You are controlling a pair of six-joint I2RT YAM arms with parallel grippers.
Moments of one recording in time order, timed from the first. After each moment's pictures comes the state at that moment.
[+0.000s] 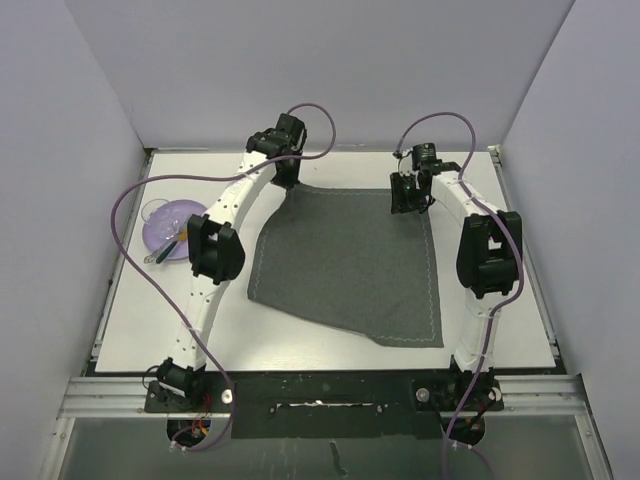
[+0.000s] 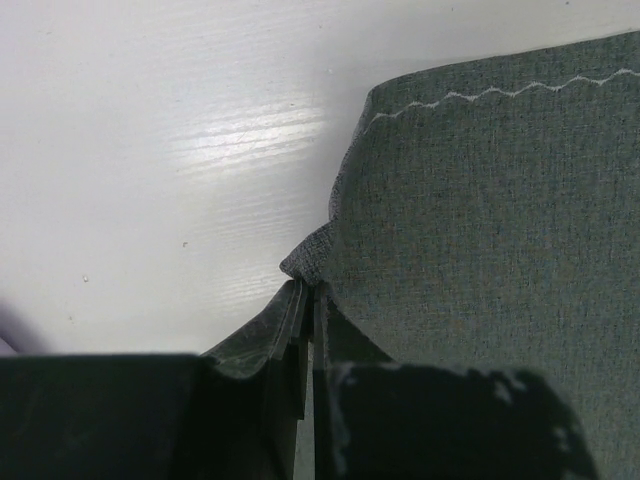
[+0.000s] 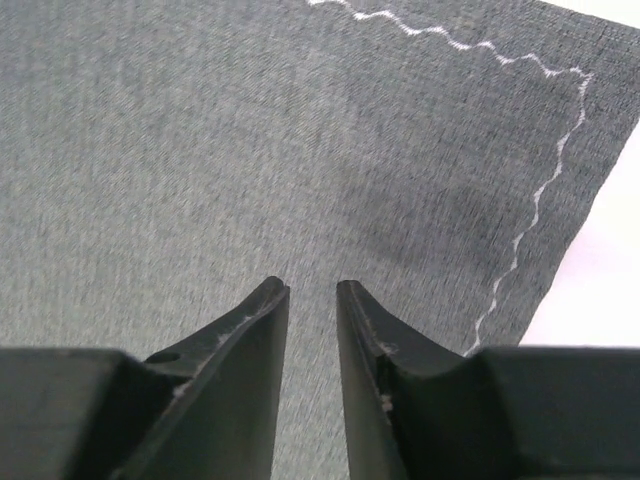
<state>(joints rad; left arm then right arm) -0.43 2.50 2.59 -1.08 -0.17 -0.21 0.15 2.06 1.67 -0.65 -0.18 -0.02</state>
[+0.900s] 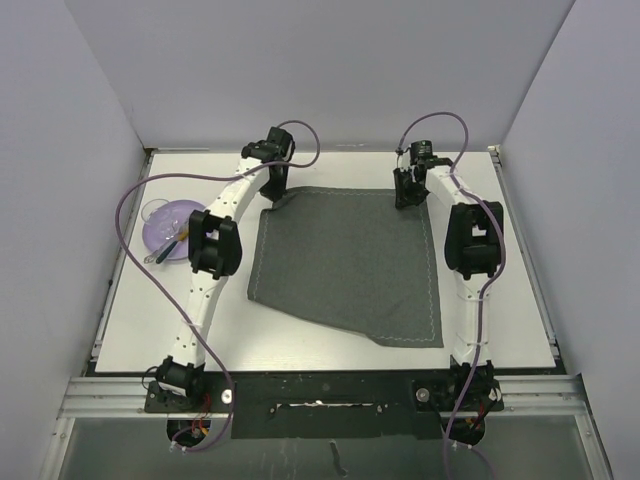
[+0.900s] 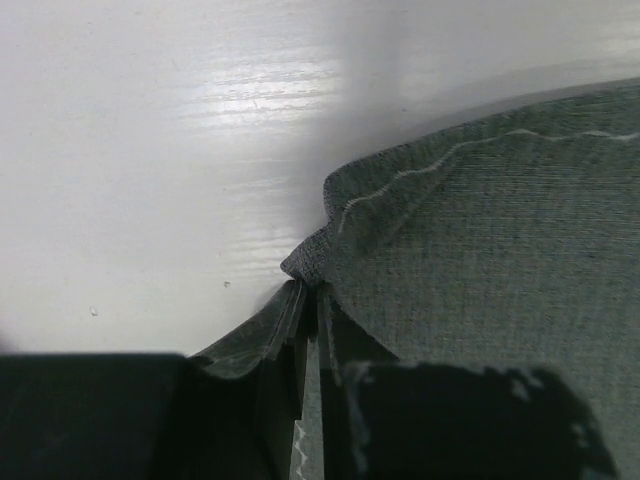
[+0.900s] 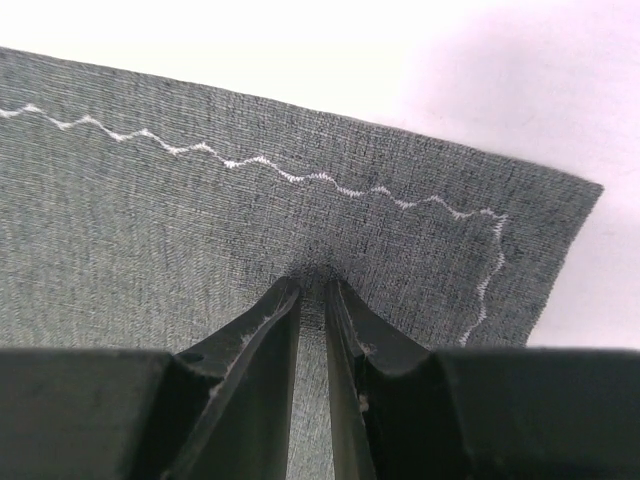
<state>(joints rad) -0.36 2.59 2.53 -1.05 -0.19 -0.20 0.11 2.34 1.96 -0.65 -0.11 -0.01</state>
